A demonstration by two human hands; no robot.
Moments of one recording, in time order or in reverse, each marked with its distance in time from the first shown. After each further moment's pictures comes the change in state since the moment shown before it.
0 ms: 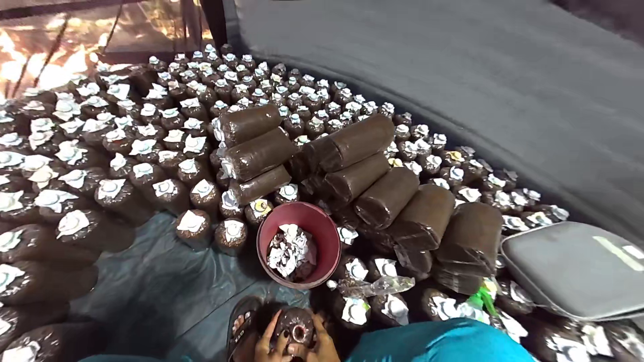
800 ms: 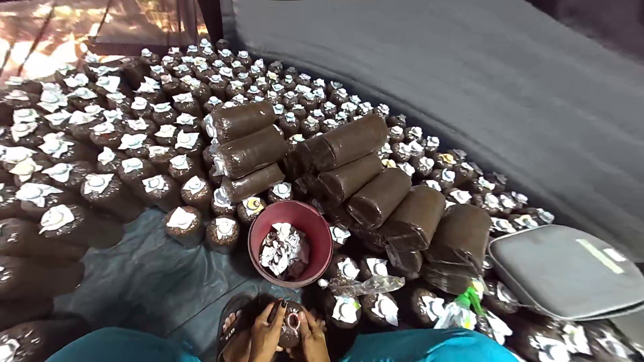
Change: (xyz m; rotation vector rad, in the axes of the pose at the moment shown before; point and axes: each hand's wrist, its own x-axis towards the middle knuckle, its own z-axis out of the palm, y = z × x) left_hand 0.059 0.011 0.022 0.182 0.130 0.033; right_hand 0.026 0.001 0.014 0.431 0.156 0.175
